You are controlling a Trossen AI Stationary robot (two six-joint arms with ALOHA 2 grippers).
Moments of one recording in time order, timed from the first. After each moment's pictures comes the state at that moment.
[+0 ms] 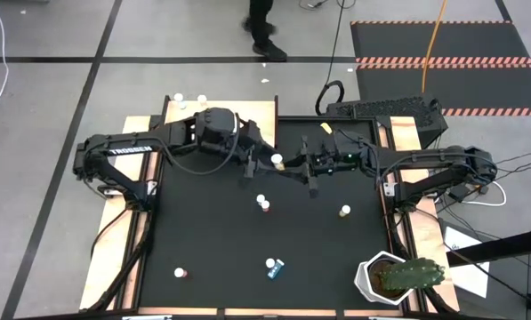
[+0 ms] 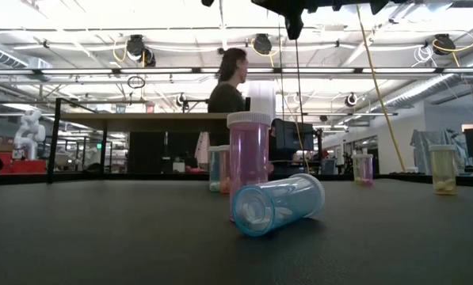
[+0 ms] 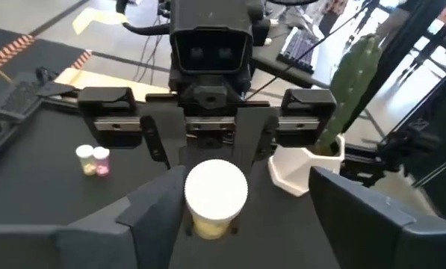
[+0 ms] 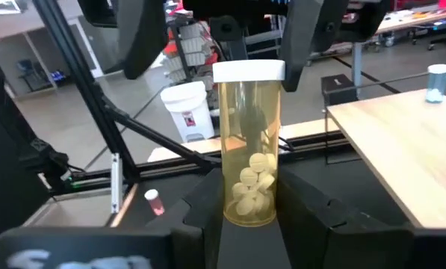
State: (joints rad) left arm 0.12 1.49 1.53 -0.37 0.26 -0.18; right arm -0.12 1.25 0.90 0.25 -0.21 0.22
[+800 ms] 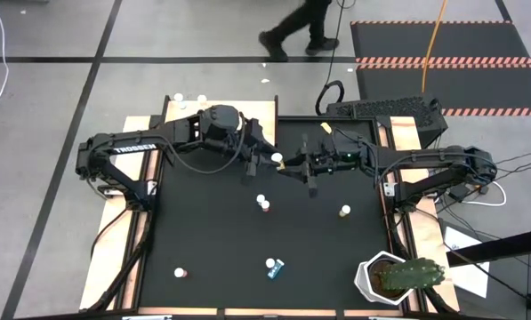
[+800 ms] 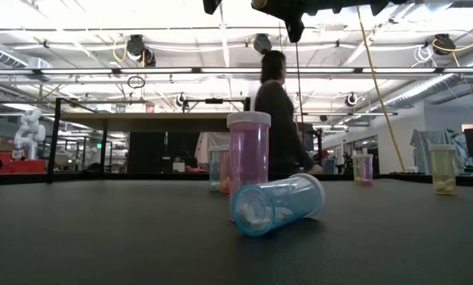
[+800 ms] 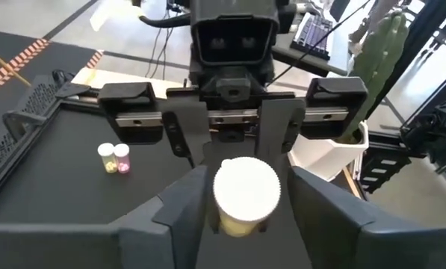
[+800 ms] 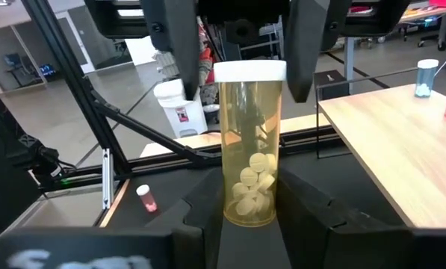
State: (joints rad) left arm 0.15 1.52 1.53 -0.39 0.27 -0.11; right arm -0.13 1.25 0.89 0.23 -0.20 0.21
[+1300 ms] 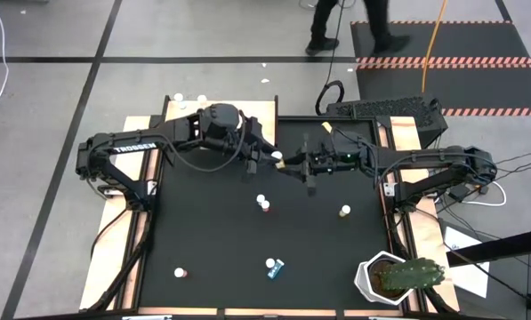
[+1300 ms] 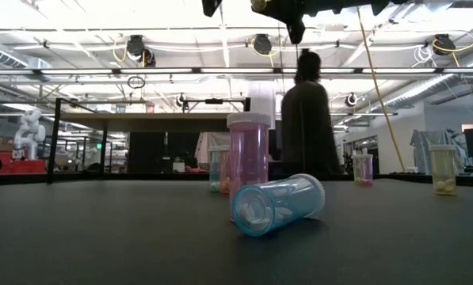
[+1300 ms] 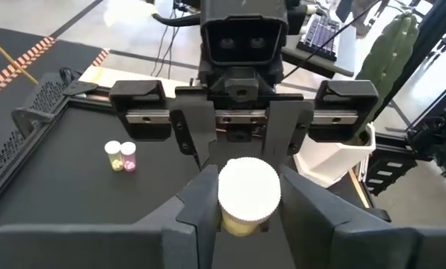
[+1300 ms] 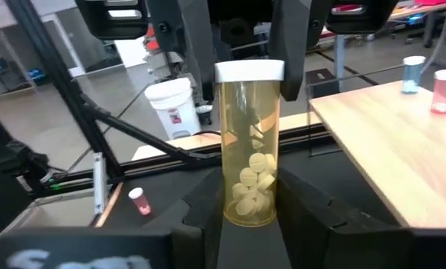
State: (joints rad) left arm 0.17 1.52 1.53 -0.39 0.26 -0.11; right arm -0.12 1.25 0.89 0.23 -0.15 0.22
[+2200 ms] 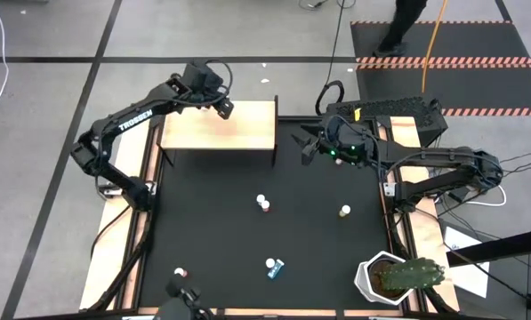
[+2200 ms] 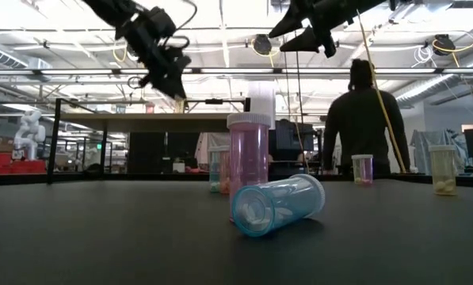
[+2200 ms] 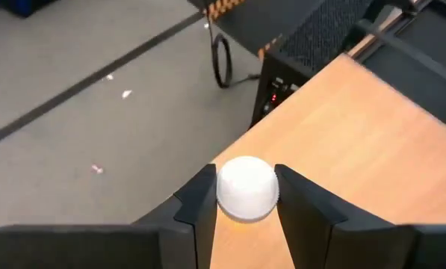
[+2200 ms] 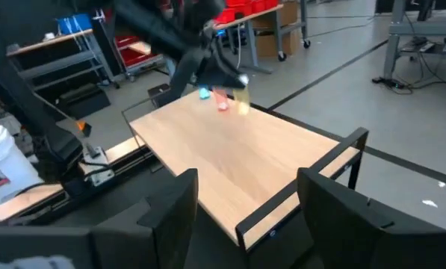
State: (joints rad) left arm 0.81 1.51 1.30 -0.49 0.03 -0.01; right arm -0.20 1.18 0.89 0.06 0.37 0.33
